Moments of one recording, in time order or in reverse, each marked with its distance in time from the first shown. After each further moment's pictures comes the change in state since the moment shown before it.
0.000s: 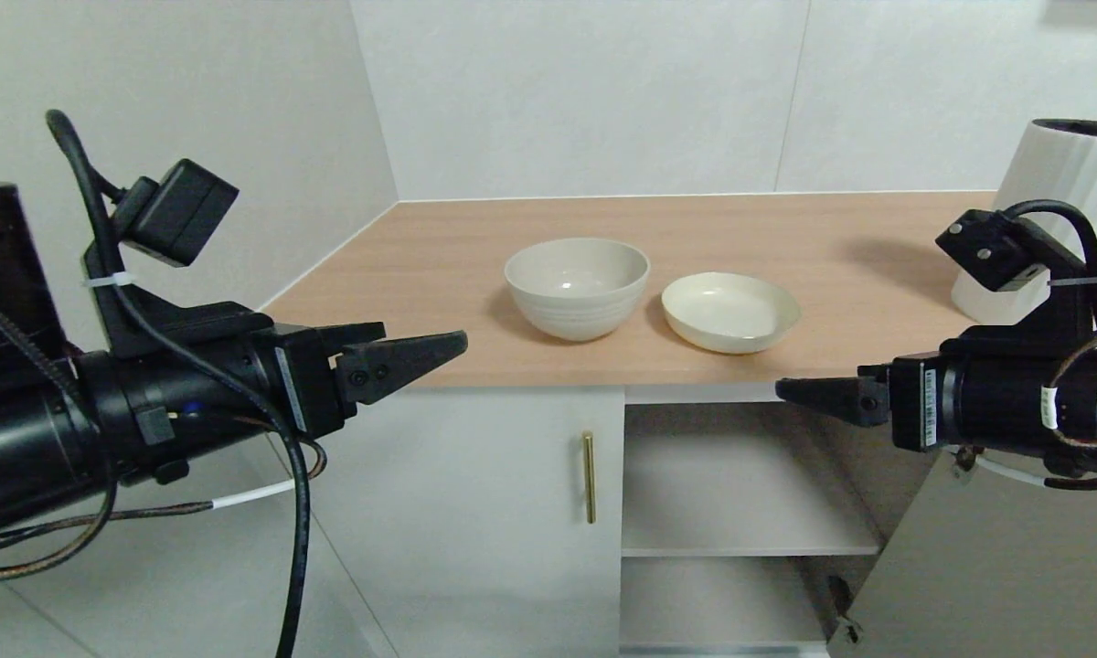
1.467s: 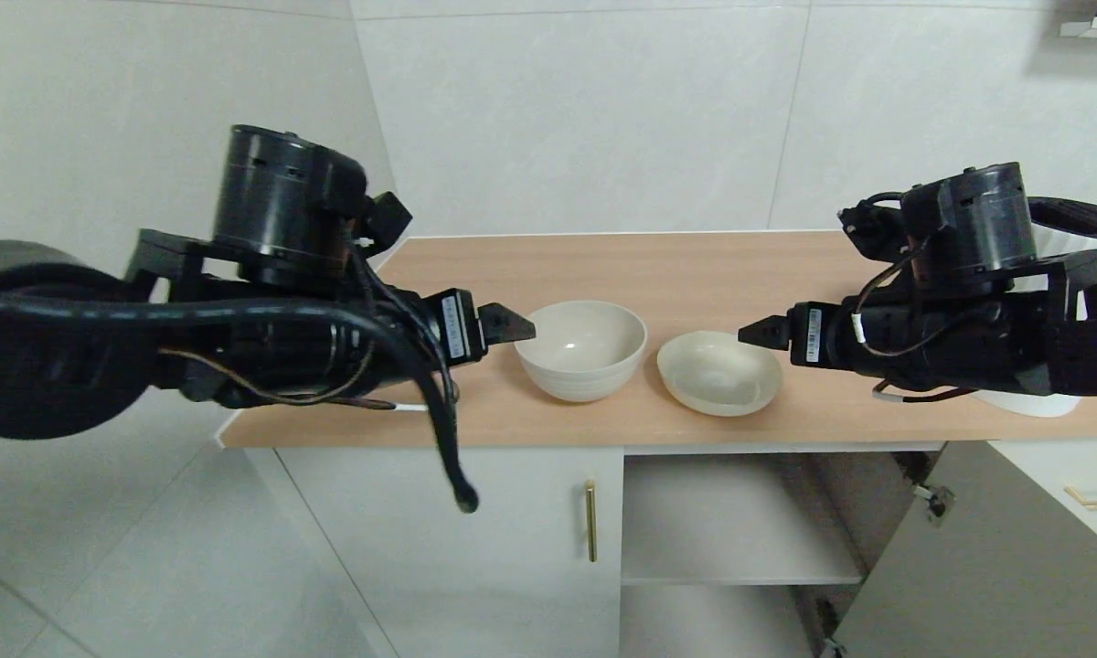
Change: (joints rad) left arm -0.084 0.360 -0.461 0.442 0.277 -0.283; right arm -0.073 0.312 -0.275 0.042 -0.180 0.130
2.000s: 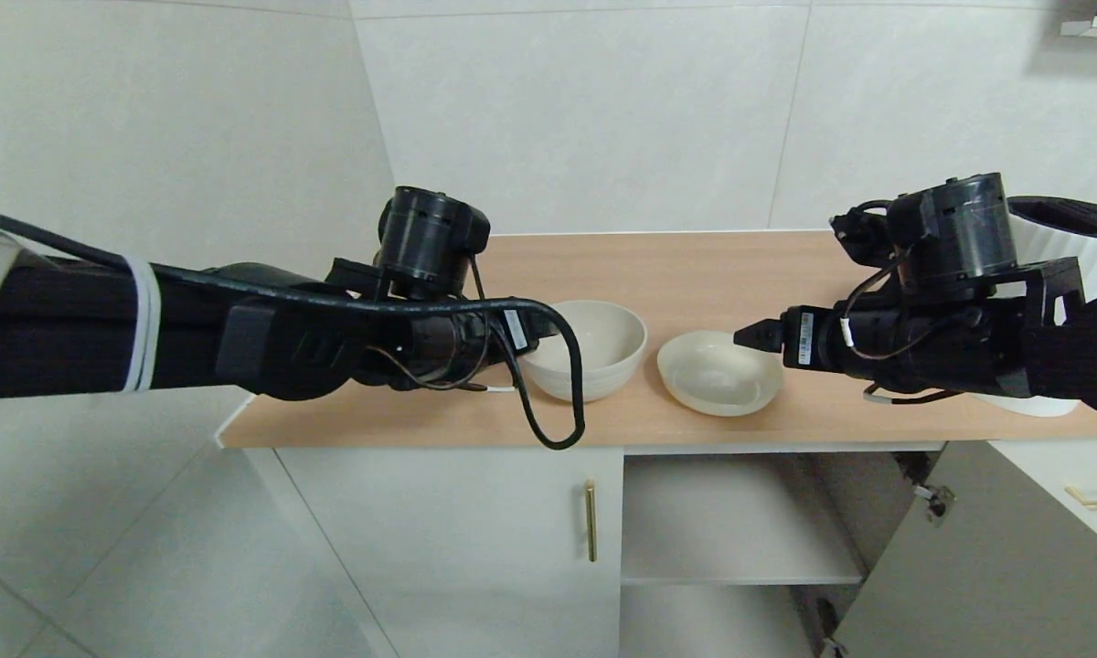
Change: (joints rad) left arm 0.004 0.250 -0.156 -0.043 0.156 -0.119; right arm -0.003 0.023 0.002 -0.017 -0.001 0.003
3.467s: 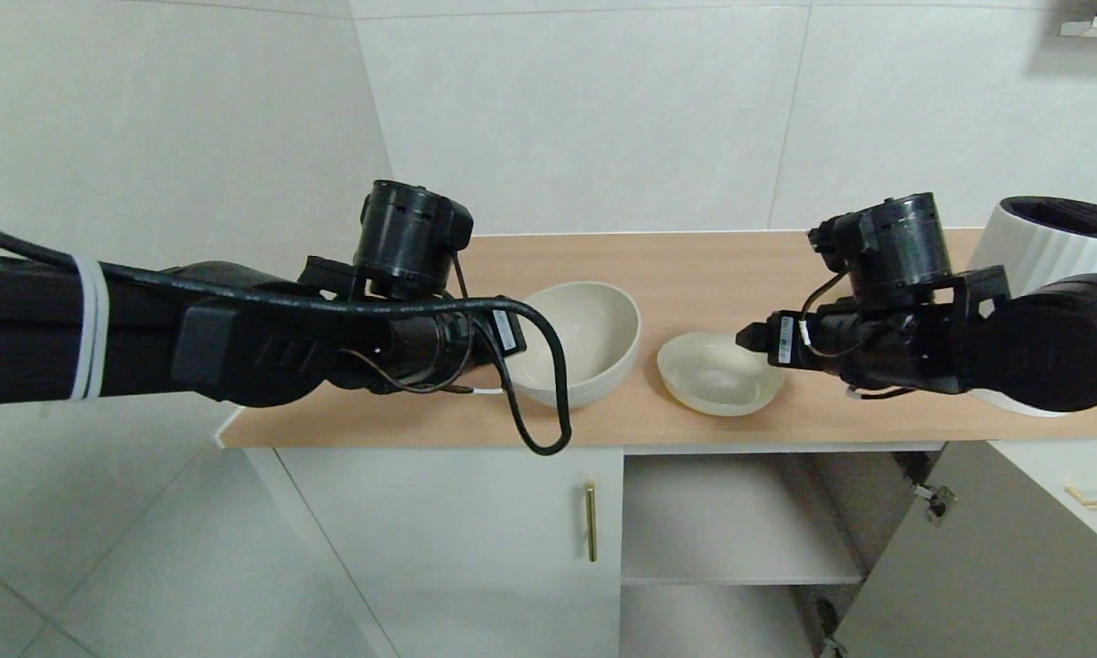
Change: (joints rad) left arm -0.002 -0.057 0.050 -0.006 -0.006 0.016; right arm -0.001 0.111 -0.074 0.000 -0.174 -0.003
